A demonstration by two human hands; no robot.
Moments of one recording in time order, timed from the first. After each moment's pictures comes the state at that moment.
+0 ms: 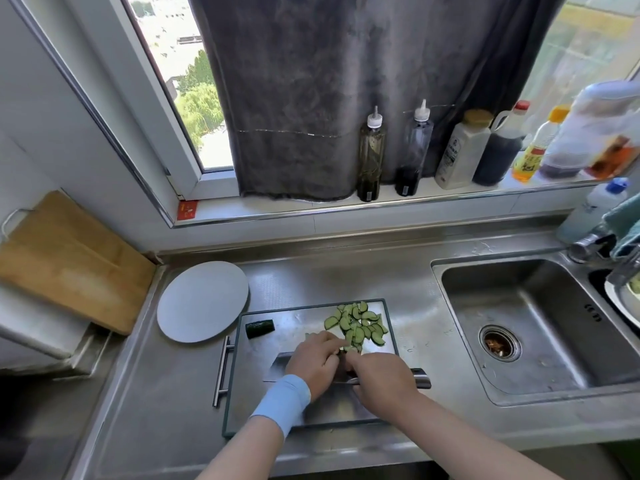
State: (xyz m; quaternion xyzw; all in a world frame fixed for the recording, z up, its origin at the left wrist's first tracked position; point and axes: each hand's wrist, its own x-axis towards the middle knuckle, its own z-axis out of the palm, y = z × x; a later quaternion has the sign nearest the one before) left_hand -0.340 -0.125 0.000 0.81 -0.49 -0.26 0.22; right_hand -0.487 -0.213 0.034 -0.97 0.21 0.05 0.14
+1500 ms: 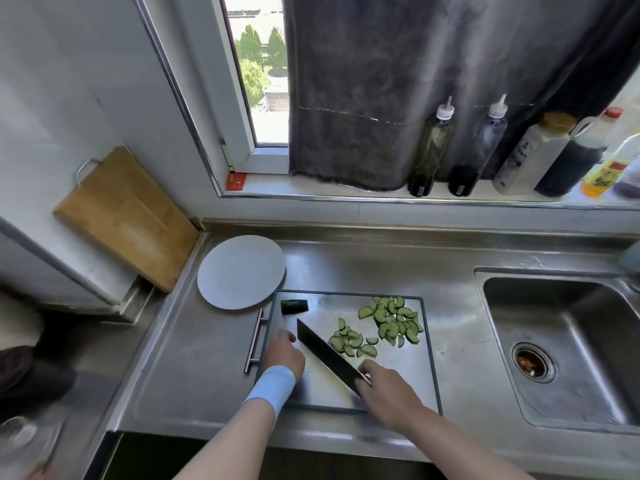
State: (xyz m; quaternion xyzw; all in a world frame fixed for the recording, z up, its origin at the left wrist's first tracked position) left_hand -0.290 -0.047 -0.016 0.92 -0.07 -0.28 0.25; right_hand -0.464 -0.165 0.014 -0.86 0.31 0.13 0.39
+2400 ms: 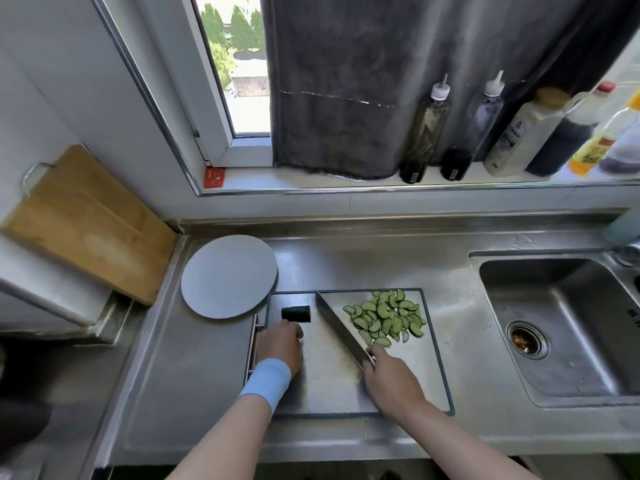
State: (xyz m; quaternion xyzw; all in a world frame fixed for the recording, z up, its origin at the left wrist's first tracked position) left_hand -0.241 -0.055 -0.031 0.93 -0.34 -0.16 0.07; right_hand -0.432 -0.163 0.000 -0.84 0.42 0.08 0.35
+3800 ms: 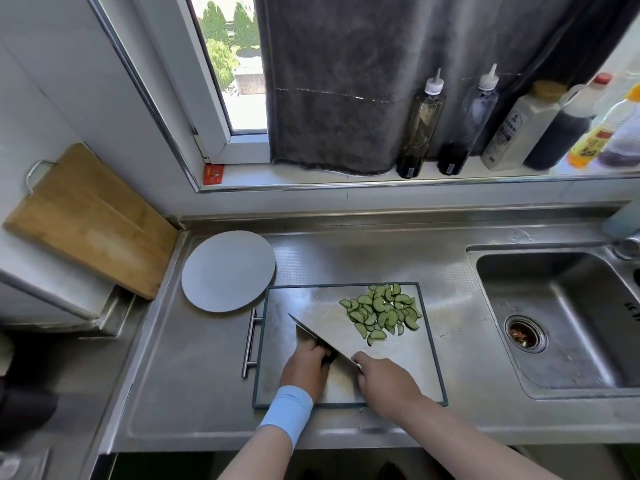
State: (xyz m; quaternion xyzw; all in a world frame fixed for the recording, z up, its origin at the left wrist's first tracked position) left_hand -0.312 -0.049 -0.056 0.88 -0.40 -0.17 0.21; right_hand -0.449 -0.163 -0.009 -0.90 0.29 0.15 0.29
